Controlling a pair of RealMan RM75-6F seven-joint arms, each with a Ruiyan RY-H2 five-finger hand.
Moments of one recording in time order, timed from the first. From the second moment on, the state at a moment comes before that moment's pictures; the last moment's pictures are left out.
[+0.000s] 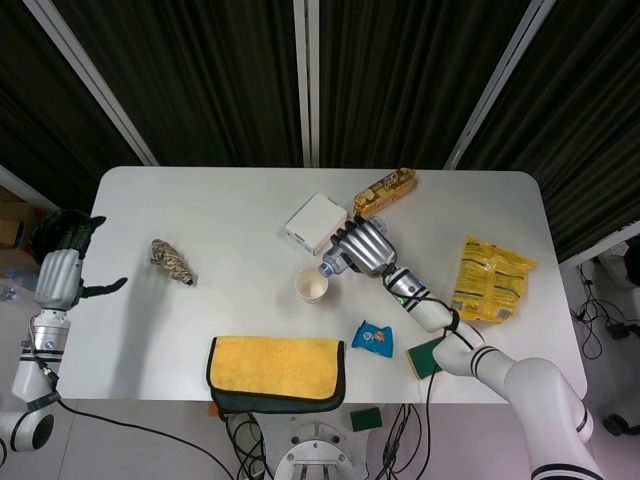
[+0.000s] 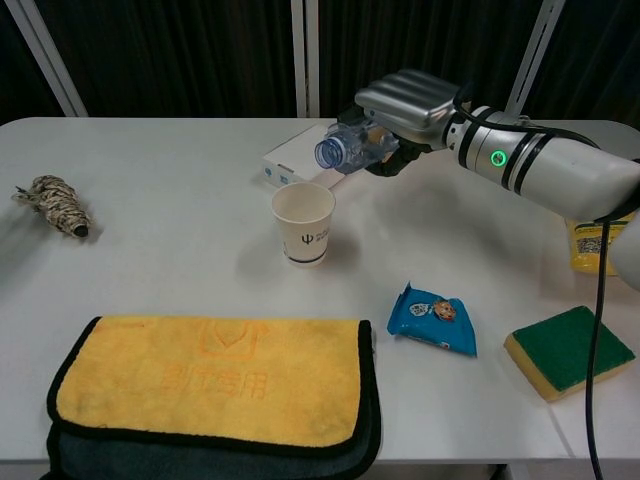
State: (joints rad) left arm -0.34 -1.44 -0.15 -1.03 1.41 1.30 -0.52; right arm 0.96 -1.90 0.11 -0.67 -1.56 1.01 0.08
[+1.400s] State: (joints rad) left arm -0.33 -1.44 -0.14 -1.02 1.41 1.29 -0.51; right arm 0.98 -1.95 0.08 -0.57 -1.58 1.02 0.02
